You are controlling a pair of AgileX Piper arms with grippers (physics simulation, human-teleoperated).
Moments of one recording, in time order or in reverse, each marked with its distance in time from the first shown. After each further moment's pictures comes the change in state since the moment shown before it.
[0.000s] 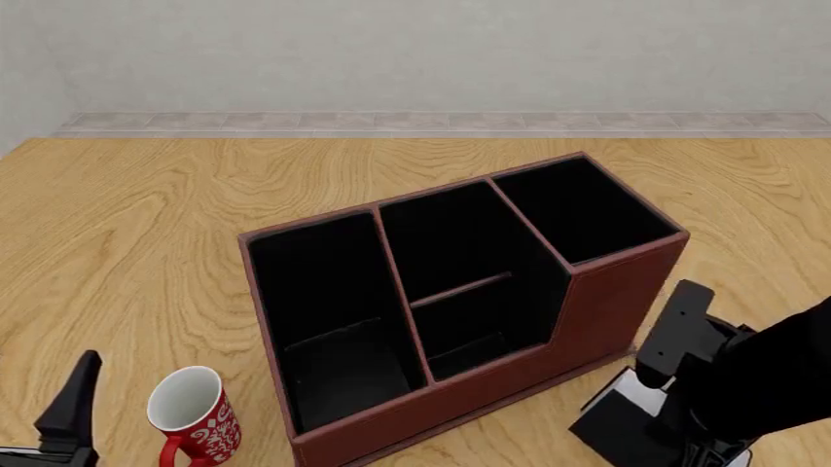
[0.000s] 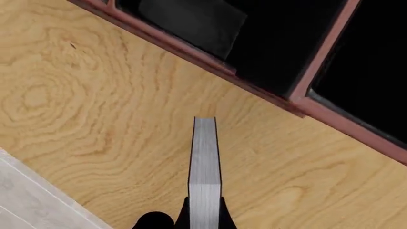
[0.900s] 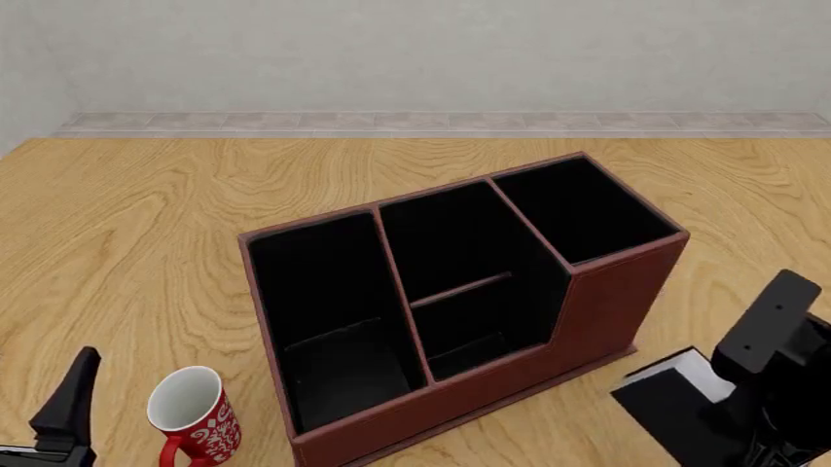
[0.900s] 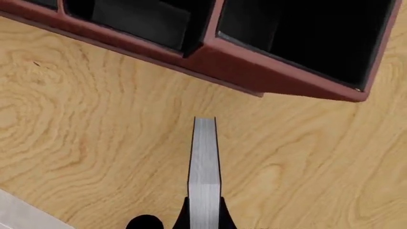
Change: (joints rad) left arm -0.018 0.000 -0.011 -0.009 -0.015; right arm -0.212 -0.176 0.012 0.002 -0.068
